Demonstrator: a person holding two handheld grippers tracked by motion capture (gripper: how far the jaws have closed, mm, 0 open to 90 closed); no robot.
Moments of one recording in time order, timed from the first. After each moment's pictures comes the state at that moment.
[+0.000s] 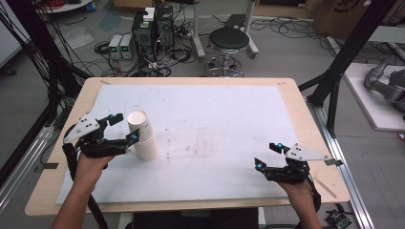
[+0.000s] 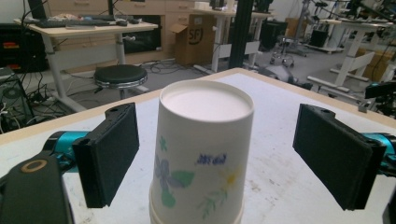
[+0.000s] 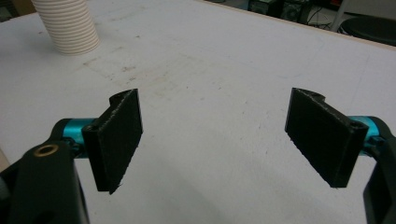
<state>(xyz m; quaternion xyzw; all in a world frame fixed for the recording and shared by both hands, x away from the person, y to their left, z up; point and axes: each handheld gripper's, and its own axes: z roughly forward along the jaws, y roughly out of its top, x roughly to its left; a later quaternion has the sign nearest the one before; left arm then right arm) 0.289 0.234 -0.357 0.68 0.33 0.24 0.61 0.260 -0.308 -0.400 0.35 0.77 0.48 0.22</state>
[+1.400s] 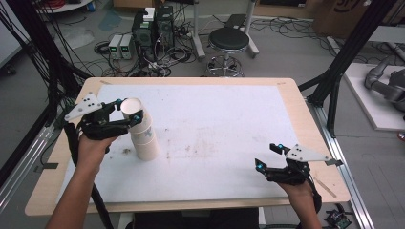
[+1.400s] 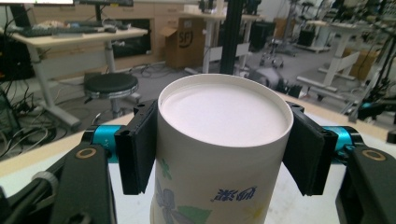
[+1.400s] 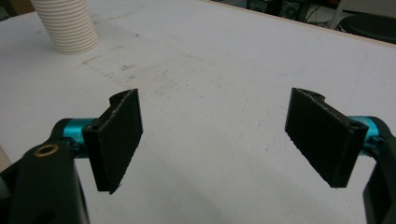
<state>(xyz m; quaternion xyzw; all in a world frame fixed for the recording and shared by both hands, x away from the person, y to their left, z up) 0.315 0.226 -0.314 0.68 0.31 0.23 0.62 0.258 -0.308 -0.400 0.35 0.77 0.48 0.22</state>
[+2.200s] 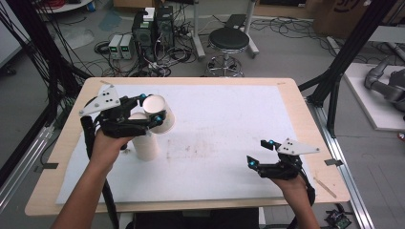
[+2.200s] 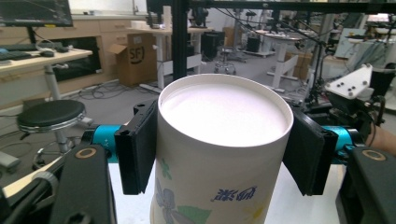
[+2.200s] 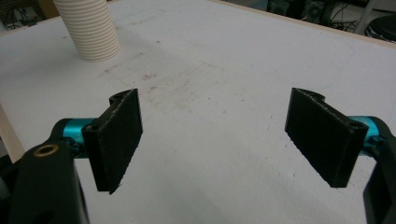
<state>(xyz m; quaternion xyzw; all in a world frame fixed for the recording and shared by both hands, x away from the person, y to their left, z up) 0.308 0.171 -0.286 0.70 0.22 0.17 0.65 0.271 -0.287 -0.389 0.33 0.79 0.49 0.19</state>
